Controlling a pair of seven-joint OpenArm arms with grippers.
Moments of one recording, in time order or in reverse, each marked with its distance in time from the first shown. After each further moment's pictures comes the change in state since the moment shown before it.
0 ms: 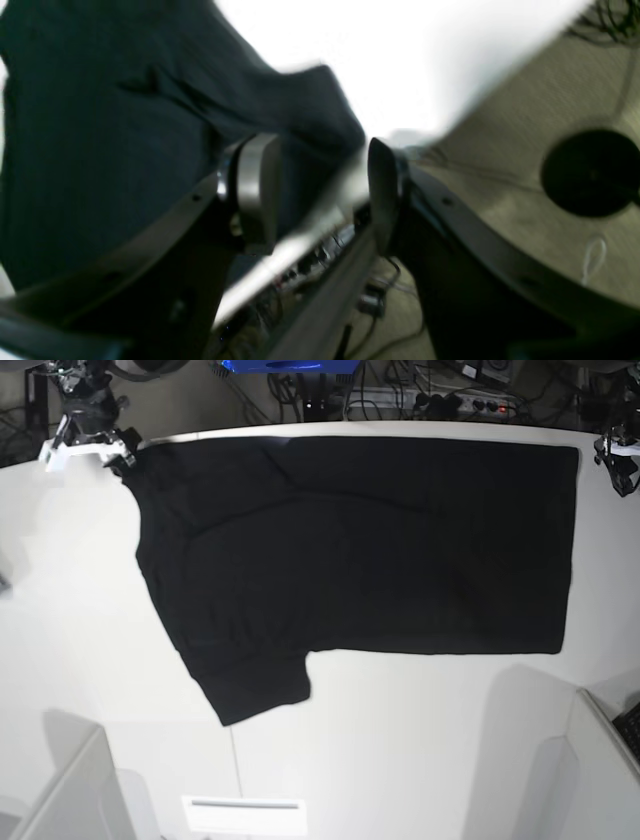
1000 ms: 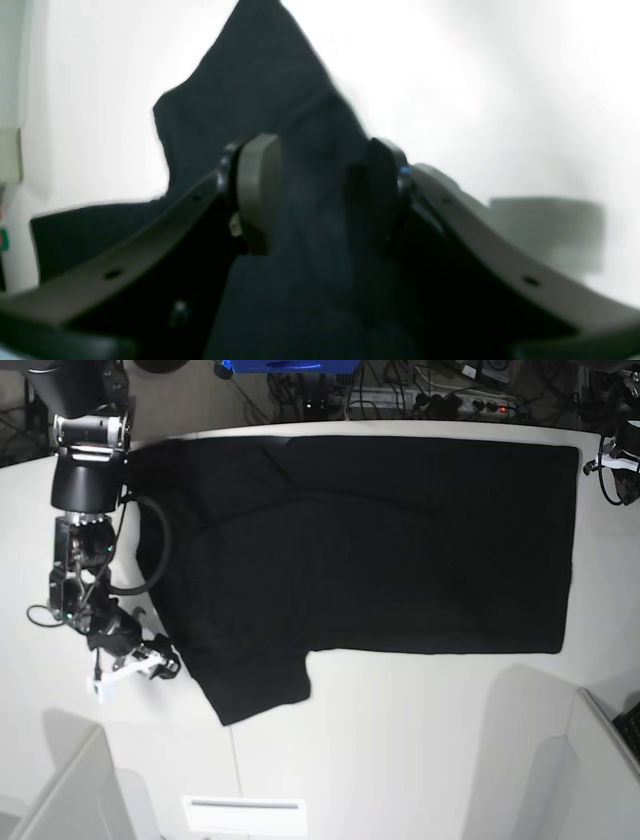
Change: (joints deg) left arm -2.5 -0.3 2.9 -0.1 0.6 -2.9 0.2; right arm 52.0 21.2 -34.1 -44.5 0.0 0.2 3.7
